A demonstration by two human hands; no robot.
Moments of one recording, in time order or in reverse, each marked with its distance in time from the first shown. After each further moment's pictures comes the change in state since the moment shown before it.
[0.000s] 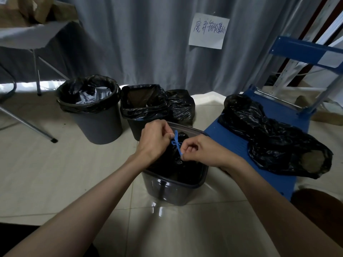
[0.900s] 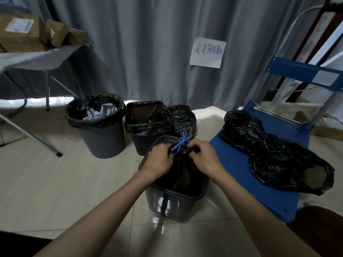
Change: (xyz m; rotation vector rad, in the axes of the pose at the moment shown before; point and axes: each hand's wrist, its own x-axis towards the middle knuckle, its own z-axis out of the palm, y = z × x) left_hand -0.003 0.002 0.006 0.161 -0.200 -0.028; right_hand 0.028 0.012 0.010 -0.149 0.510 0.053
